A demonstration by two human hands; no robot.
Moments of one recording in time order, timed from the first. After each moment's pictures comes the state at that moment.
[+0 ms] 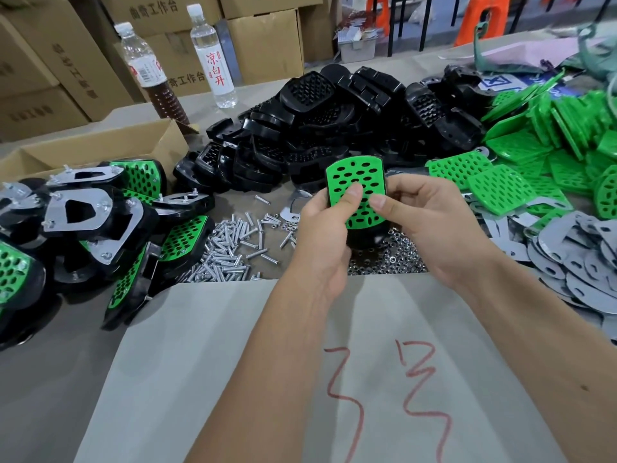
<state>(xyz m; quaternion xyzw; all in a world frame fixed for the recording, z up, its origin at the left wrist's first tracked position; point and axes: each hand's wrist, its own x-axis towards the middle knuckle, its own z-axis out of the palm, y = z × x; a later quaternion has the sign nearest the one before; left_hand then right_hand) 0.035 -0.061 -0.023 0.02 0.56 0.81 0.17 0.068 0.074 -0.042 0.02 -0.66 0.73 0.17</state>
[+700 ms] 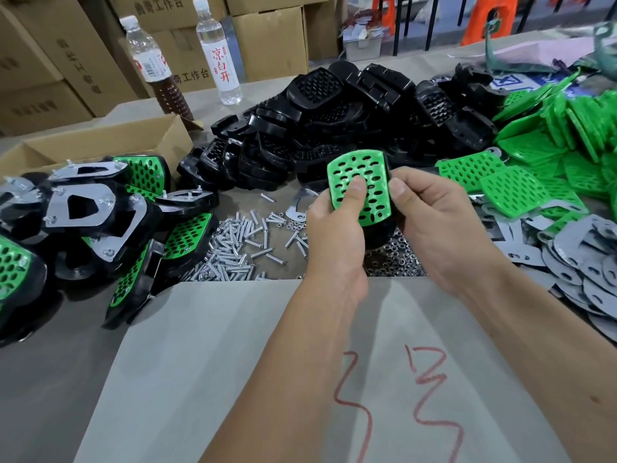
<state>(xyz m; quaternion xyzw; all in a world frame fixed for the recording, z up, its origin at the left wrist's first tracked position) 0.044 -0.050 -0.021 -0.04 0.53 0.84 0.12 0.065 0.061 -0.042 0.02 -0.65 0.74 0.19</state>
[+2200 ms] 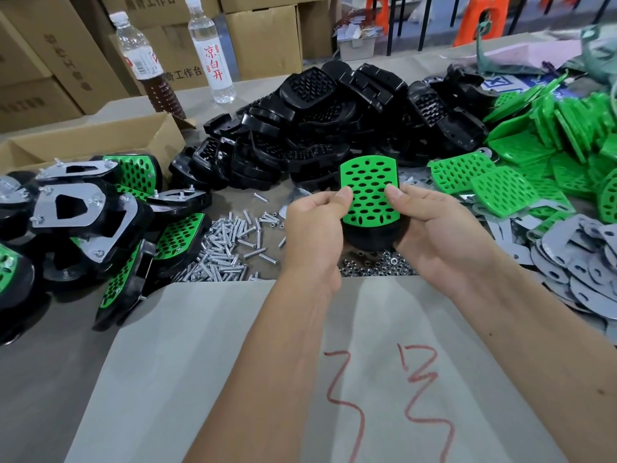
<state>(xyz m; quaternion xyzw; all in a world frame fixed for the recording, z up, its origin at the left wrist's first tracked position) 0.031 -0.067 -0.021 -0.02 0.61 0.78 0.13 0.071 0.070 -0.035 -0.02 -0.48 0.88 0.03</state>
